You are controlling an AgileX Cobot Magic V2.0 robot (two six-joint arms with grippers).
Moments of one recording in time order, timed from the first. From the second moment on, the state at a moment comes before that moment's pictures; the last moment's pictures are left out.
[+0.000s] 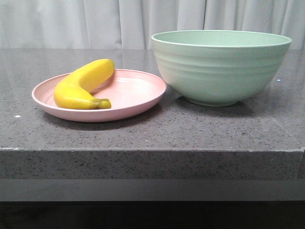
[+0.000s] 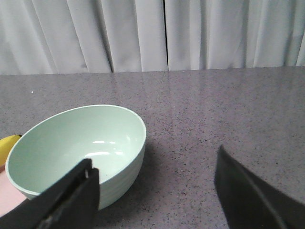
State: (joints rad) left arm -0.06 0.47 -0.56 -0.13 0.29 0.04; right arm 0.05 0.38 -0.58 0.18 0.40 -0.02
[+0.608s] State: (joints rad) left arm -0.12 0.67 -0.74 -0.22 0.55 0.07; right arm 0.05 0.38 -0.58 0.18 0.40 -0.02
